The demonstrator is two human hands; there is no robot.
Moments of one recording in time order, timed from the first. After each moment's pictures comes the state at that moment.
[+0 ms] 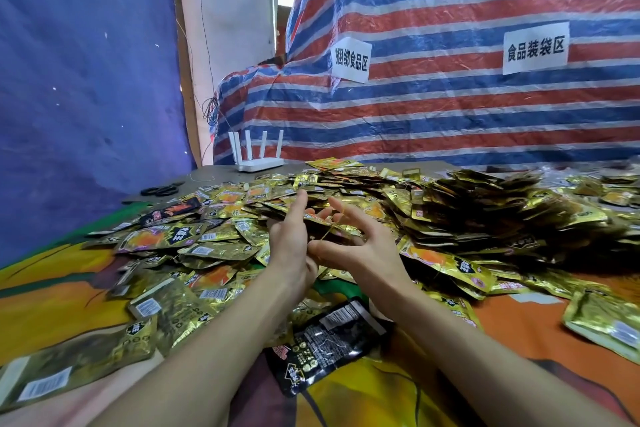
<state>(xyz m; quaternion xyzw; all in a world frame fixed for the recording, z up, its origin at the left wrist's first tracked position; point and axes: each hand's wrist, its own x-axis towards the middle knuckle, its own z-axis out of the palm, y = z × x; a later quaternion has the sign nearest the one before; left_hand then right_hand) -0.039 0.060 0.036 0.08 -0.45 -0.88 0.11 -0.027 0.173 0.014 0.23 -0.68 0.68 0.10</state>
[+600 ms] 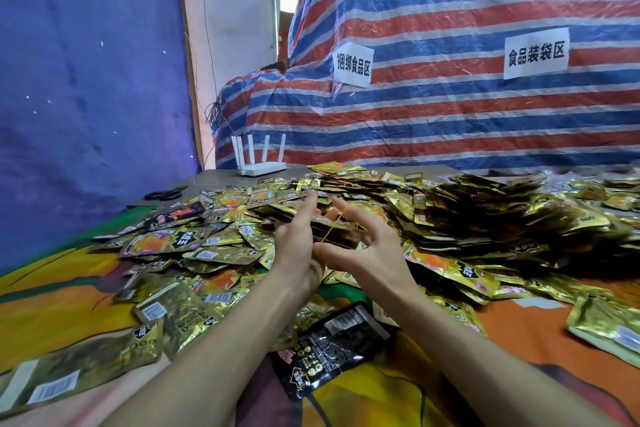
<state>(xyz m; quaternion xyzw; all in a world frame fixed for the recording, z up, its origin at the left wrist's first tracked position) -0.032 0.060 0.039 0.02 -0.45 -0.88 0.10 -0.027 0.173 0.016 0.24 -0.73 0.62 0.18</state>
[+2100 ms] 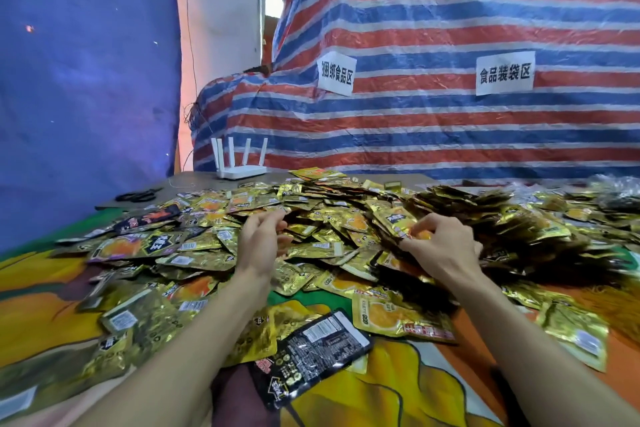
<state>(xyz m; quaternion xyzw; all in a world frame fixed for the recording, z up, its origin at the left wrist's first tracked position) -0.054 0.029 0.025 0.03 -0.62 -0.76 0.21 -0.064 0.280 0.033 -0.06 -0.90 0.34 0.25</state>
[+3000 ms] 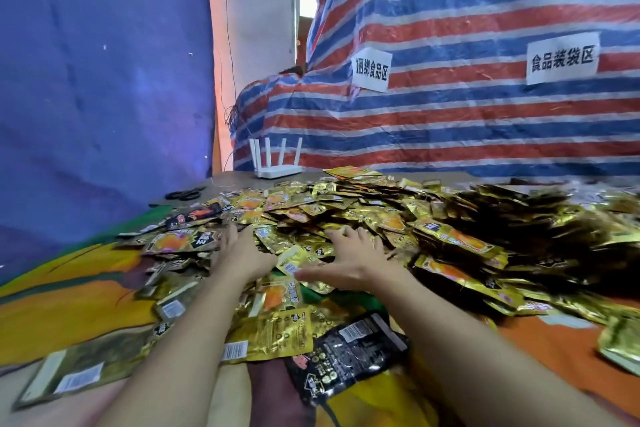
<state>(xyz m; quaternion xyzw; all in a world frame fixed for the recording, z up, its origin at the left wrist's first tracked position) -0.066 -0.056 0.014 0.21 -0.95 -0.20 0.09 -0.081 0.135 0.022 0.17 -0.98 0.13 0.03</state>
